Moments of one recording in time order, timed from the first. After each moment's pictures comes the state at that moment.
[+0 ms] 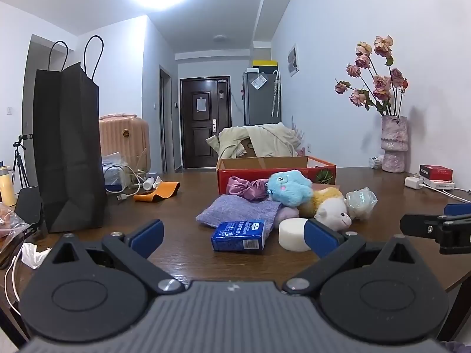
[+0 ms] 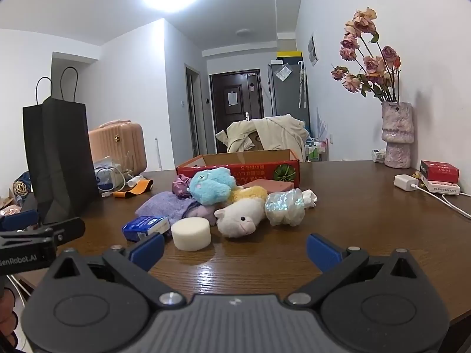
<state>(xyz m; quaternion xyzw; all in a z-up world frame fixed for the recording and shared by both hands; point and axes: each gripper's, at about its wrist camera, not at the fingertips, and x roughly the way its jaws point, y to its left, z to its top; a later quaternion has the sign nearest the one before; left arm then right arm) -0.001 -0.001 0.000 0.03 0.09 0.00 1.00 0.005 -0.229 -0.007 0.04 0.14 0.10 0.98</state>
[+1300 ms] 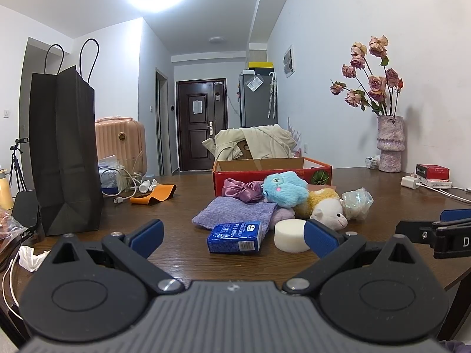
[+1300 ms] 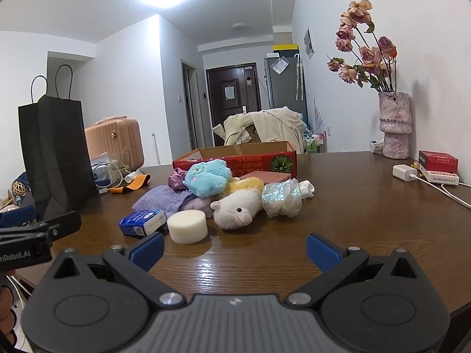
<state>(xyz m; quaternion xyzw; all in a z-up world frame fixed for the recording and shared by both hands) 0.000 0.000 0.001 0.03 0.10 -0.01 1.00 0.008 -0.232 -0.014 0.05 0.16 0.09 0.98</state>
